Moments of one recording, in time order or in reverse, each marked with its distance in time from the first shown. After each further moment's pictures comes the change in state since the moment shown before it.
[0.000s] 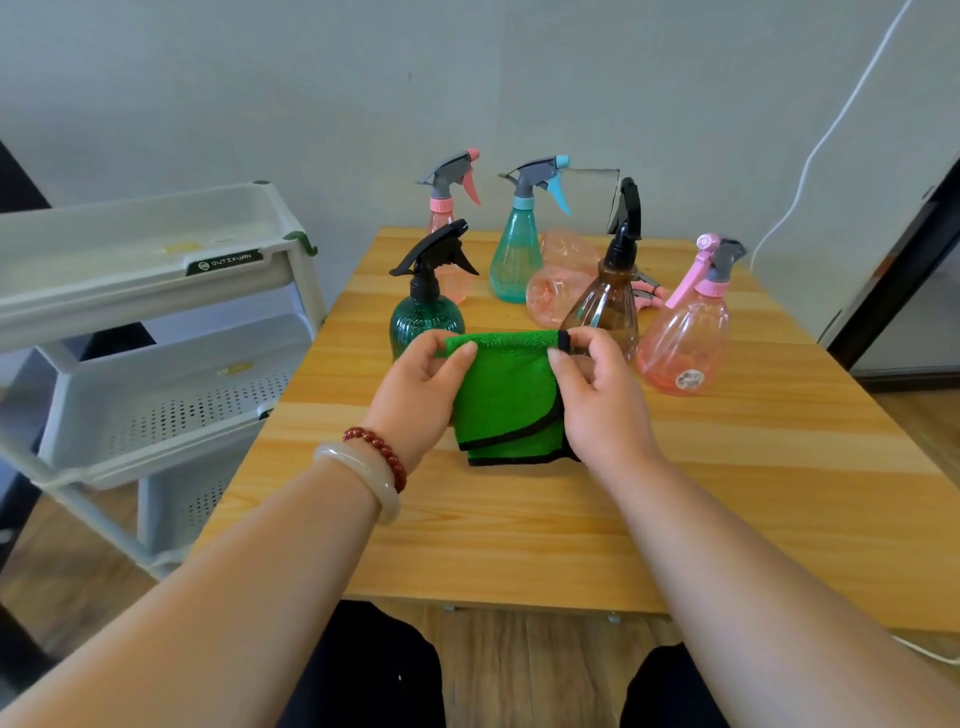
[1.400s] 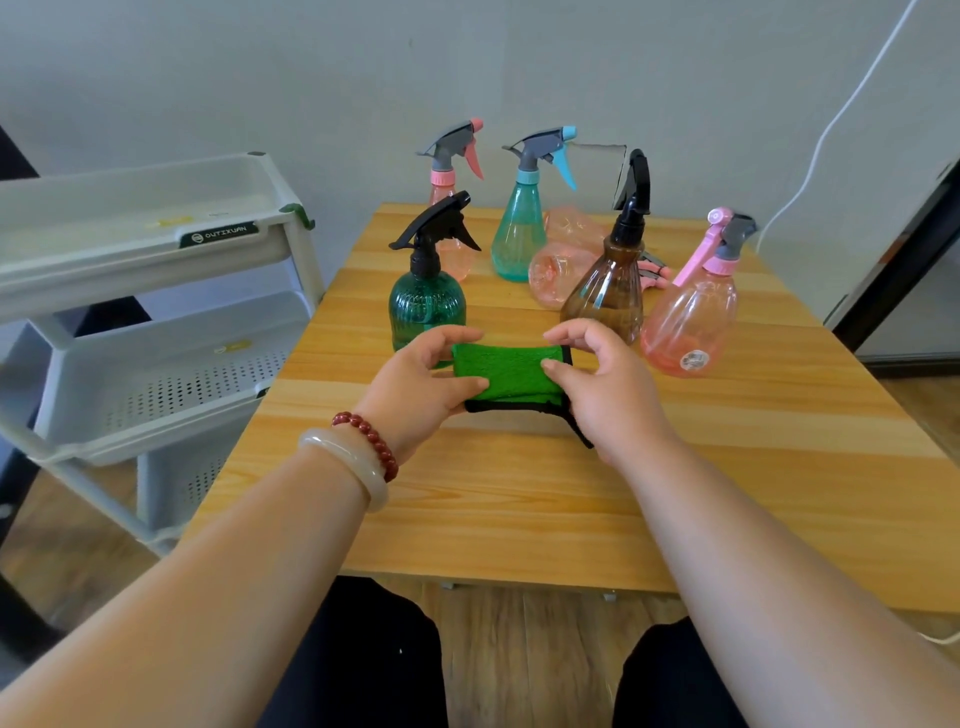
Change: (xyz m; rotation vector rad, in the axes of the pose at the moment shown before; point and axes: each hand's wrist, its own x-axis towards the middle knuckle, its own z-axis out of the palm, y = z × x) left_hand -0.006 -0.007 -0.005 0.043 -0.105 -0.053; right_hand -0.001 0.007 -0.007 -0.105 -0.109 0.035
